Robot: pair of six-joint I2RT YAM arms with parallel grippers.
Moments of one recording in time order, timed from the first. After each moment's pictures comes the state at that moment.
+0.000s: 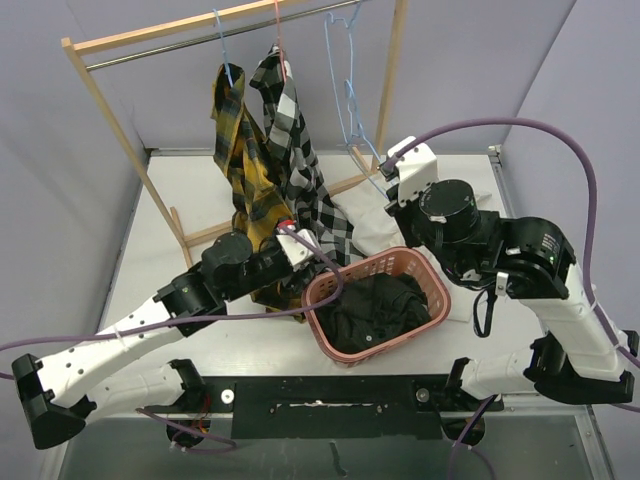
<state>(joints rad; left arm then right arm) -0.97 1.00 0.97 -0.13 0.04 0.24 1.09 1.28 2.00 -1.21 0.66 -0.02</state>
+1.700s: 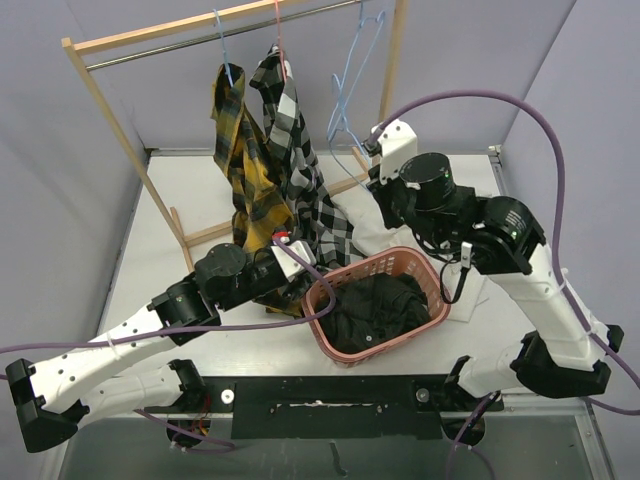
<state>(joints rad) -1.01 0.92 0.91 -0.11 0.03 0.24 0.95 1.36 2.01 -1.11 0.47 0.01</state>
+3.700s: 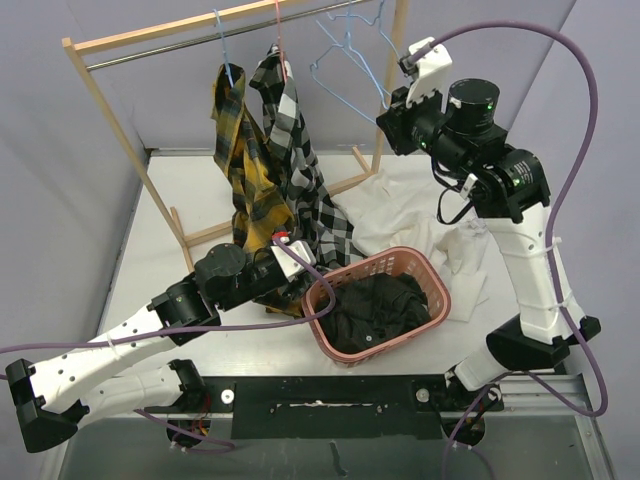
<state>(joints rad) -1.01 0.92 0.91 -0.11 0.03 0.24 0.54 1.53 2.22 -0.86 0.01 -0.07</state>
